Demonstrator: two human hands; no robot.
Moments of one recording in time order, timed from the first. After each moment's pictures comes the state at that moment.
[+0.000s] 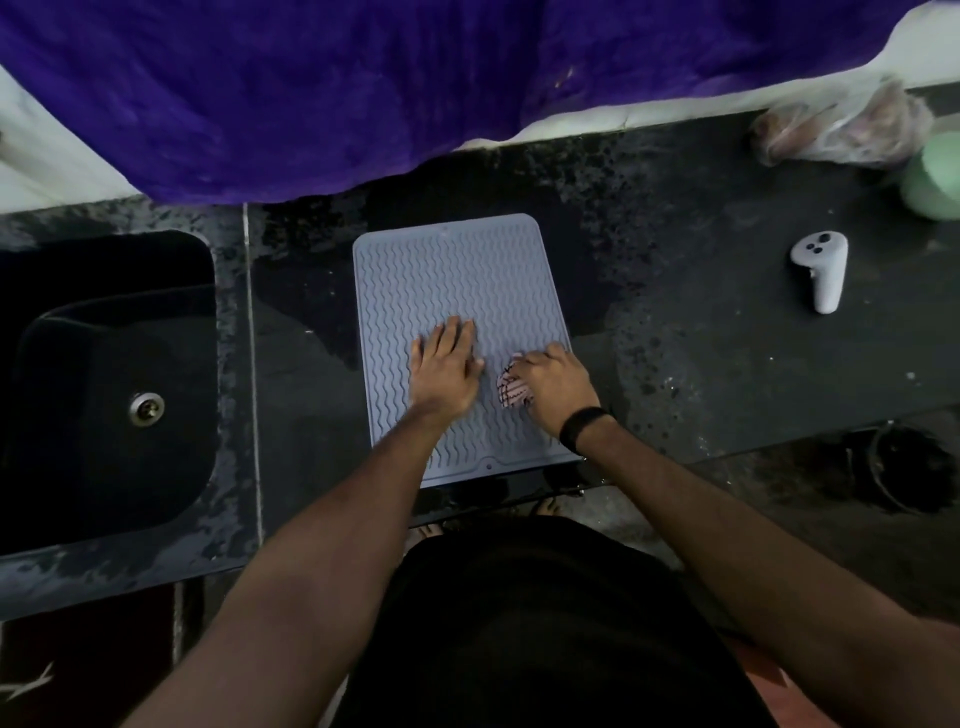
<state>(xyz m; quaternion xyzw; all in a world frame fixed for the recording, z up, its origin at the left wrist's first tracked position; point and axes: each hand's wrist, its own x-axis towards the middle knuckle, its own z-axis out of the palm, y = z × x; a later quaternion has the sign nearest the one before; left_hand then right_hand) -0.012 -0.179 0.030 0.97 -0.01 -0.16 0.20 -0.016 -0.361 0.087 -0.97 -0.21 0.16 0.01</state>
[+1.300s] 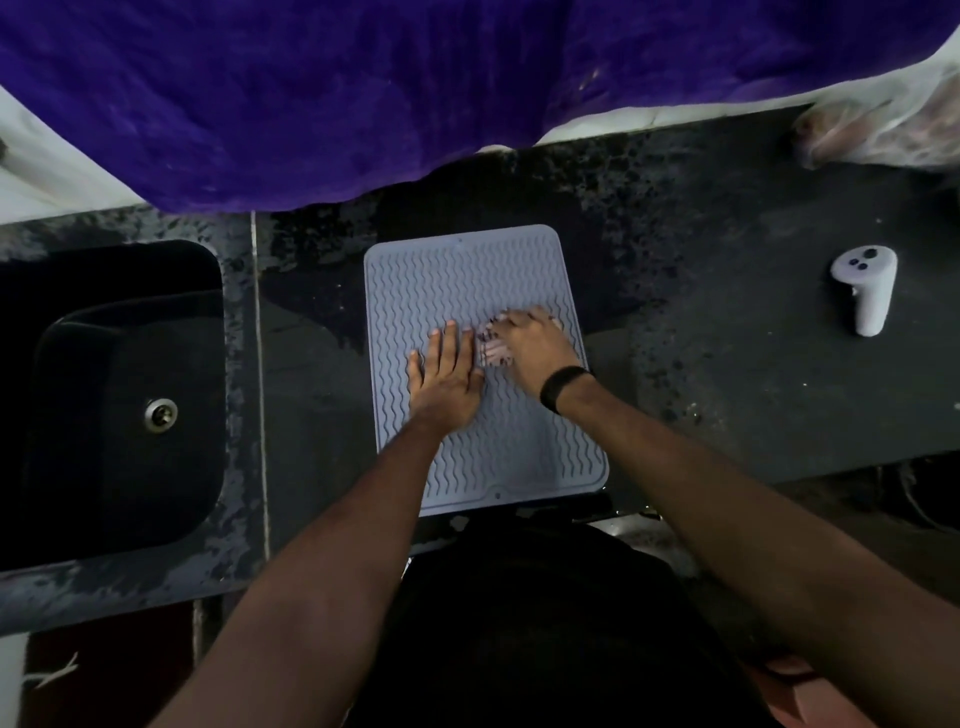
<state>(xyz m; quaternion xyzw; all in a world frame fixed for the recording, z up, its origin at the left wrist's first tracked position) 0.005 -0.167 0.019 0.96 0.02 -0.21 0.19 0.067 -0.320 0.078 -0.96 -0.24 0.14 0.04</state>
